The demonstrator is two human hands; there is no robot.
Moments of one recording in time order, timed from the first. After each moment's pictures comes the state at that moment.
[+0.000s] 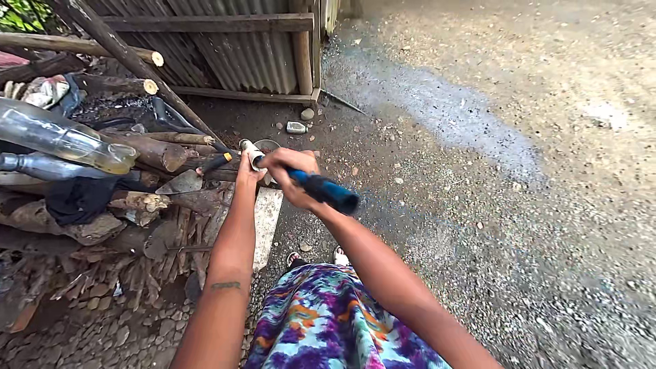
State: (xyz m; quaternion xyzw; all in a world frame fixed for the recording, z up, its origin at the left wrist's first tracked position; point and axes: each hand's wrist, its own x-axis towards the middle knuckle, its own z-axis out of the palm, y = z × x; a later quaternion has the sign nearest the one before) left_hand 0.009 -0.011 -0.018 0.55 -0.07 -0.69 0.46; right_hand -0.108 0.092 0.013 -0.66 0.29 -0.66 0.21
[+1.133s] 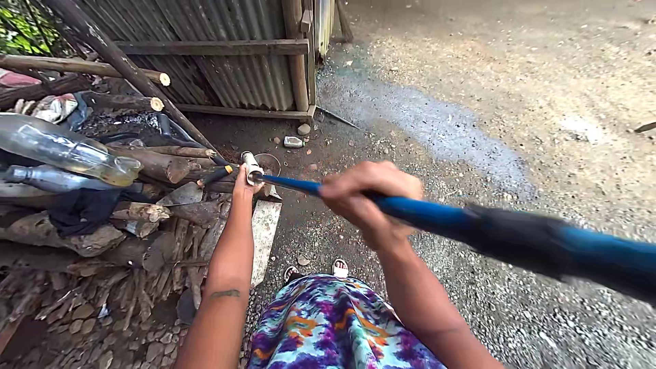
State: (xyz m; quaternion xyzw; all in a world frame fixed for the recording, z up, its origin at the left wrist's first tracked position) left_hand 0.074 -0.065 -0.160 0.41 -0.18 -0.76 0.47; right_hand -0.159 0.177 0.099 -0.65 0.18 -0.69 0.26
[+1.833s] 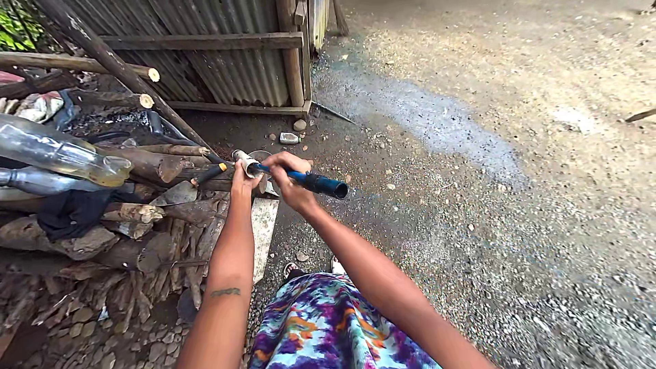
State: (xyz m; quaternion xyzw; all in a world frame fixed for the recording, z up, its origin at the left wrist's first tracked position) left_hand 0.044 -0.056 -0.137 0.41 -0.12 -0.72 0.54; right_hand -0.096 0.088 -0.008 -0.58 0.34 -0.70 0.24
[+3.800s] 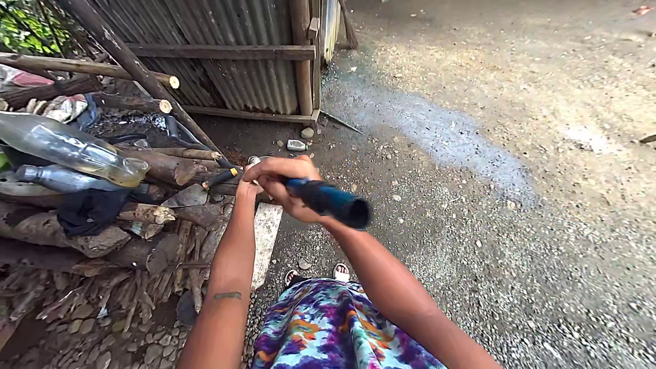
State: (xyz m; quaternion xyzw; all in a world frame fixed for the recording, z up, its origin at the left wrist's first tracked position) left_hand 0.025 0.013 0.021 0.48 -0.13 -0.74 0.46; right_hand -0.097 0.093 0.070 -0.73 0.22 -0.59 0.27
